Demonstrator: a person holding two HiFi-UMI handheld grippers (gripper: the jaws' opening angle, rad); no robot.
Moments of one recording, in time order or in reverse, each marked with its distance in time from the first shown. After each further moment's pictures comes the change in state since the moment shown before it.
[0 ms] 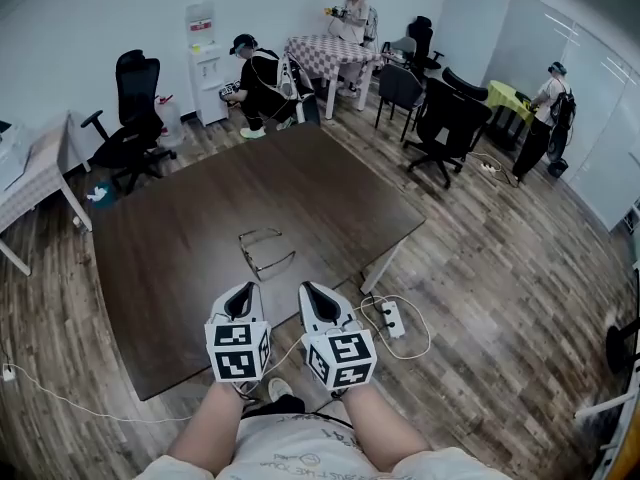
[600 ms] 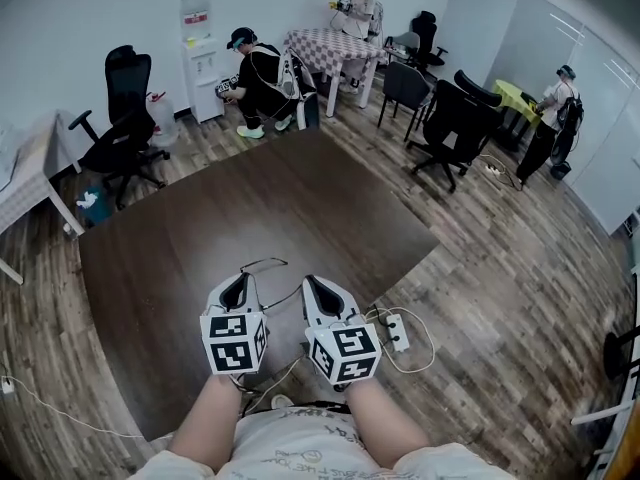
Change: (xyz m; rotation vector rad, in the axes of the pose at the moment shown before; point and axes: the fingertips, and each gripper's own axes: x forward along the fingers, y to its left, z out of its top) left arm 0.125 0.078 0.040 -0.037 0.008 0.007; right arm 0.136 -0.046 0.013 0.010 0.024 -0.018
